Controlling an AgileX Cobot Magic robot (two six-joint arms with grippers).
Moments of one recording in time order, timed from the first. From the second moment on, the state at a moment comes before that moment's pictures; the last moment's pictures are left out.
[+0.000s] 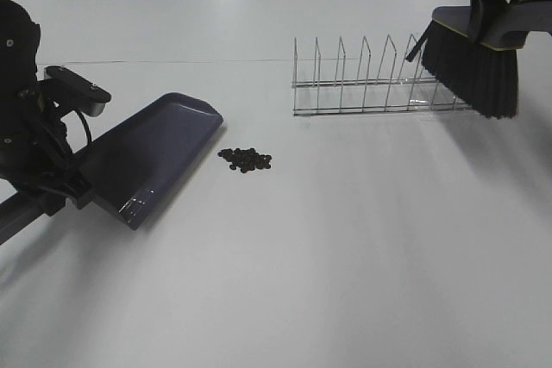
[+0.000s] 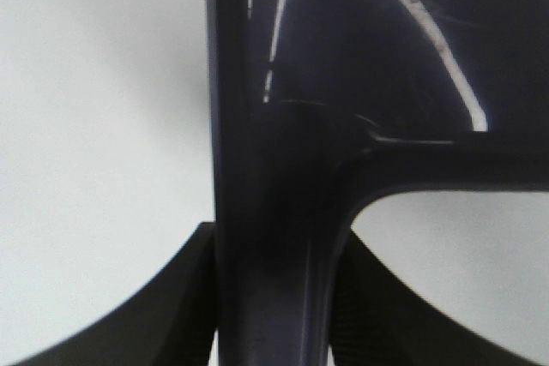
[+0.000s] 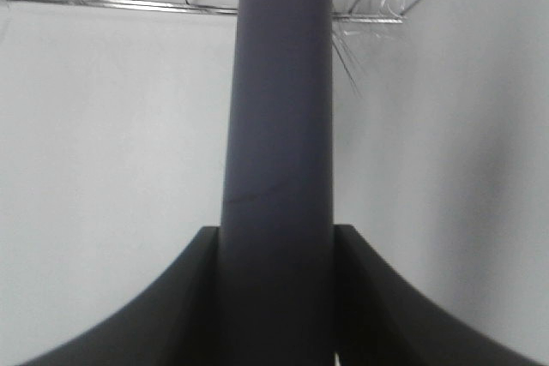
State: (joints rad) left arm -0.35 1.88 -1.10 0.22 0.86 0.06; right arm 0.07 1.97 -1.77 -0.04 1.23 0.04
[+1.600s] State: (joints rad) left arm -0.40 2.13 -1.35 0.32 0.99 0.03; right arm 0.58 2.04 -1.45 -0.27 0.90 0.30
